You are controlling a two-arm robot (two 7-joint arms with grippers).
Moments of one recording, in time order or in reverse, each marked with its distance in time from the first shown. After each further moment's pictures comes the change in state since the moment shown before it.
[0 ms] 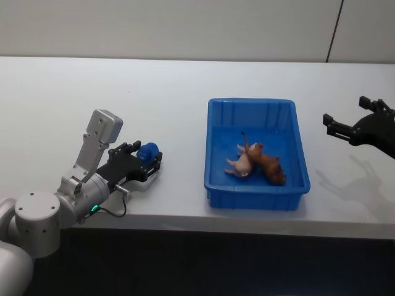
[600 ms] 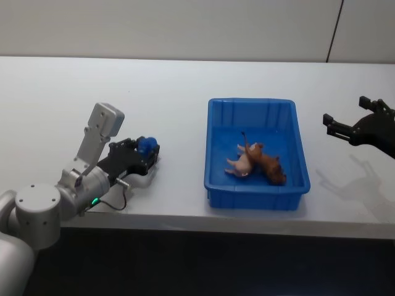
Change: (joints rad) left arm -0.027 -0.008 -0.007 0.007 0.025 0.005 -0.015; right arm 0.000 0.000 0.000 0.000 0.000 0.000 0.000
